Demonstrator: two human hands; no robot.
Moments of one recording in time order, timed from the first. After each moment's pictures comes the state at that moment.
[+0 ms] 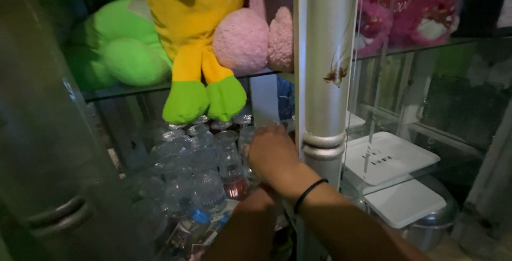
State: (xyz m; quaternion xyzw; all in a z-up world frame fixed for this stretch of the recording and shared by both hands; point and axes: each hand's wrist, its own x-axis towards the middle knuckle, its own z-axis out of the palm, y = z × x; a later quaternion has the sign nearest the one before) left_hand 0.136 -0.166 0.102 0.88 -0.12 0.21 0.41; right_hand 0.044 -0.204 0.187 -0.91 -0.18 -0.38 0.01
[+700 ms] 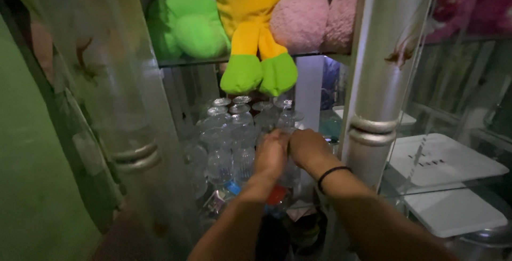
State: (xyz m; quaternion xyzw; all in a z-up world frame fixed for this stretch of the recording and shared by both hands) left_hand 0.084 -0.071 0.094 0.87 -0.08 0.29 0.38; right_hand 0.081 -0.193 0.143 -0.99 -0.12 -0.11 0.05
